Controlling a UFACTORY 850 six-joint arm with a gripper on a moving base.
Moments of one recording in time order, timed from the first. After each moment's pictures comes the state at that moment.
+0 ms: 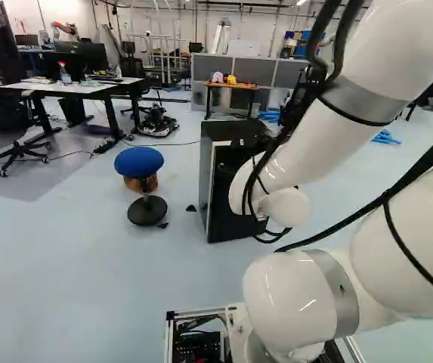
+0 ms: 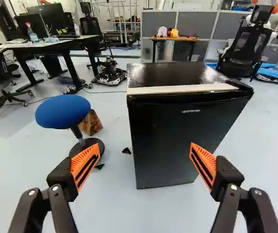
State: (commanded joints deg) arm 0.0 16.0 -5.0 0.0 50.0 0.0
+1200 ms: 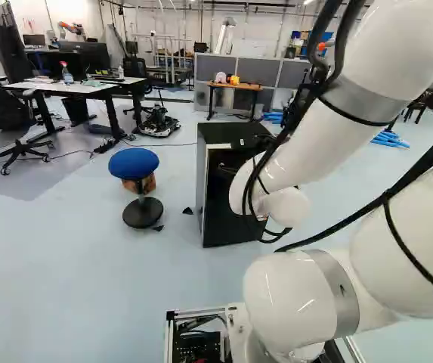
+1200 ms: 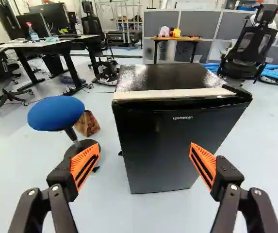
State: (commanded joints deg) arm 0.0 16.0 -5.0 0.0 50.0 0.0
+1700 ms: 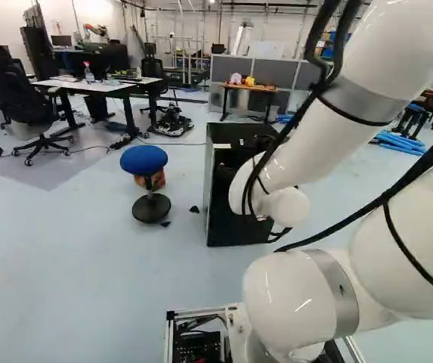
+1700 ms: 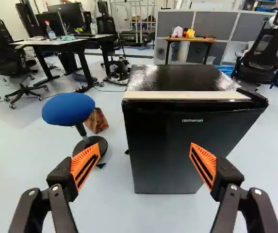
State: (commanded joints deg) arm 0.0 16.0 -5.0 0.0 50.0 0.0
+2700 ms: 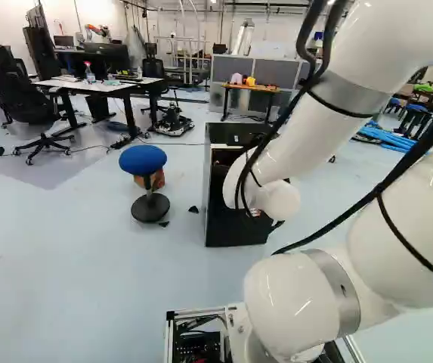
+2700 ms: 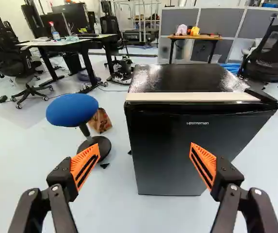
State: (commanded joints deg) arm 4.5 12.2 -8.3 4.8 50.0 0.0
